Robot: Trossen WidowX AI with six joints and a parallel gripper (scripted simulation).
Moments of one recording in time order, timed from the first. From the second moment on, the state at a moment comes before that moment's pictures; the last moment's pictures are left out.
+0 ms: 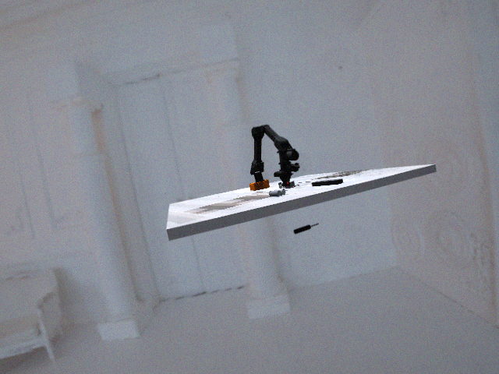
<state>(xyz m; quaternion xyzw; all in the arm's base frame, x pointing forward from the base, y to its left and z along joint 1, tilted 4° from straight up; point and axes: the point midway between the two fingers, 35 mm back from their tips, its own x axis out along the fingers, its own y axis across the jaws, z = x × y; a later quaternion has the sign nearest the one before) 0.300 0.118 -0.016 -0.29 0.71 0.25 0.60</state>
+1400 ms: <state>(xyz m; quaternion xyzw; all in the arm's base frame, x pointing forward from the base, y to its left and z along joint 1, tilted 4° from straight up) 0.292 0.111 -0.015 -0.29 0.69 0.26 0.62</state>
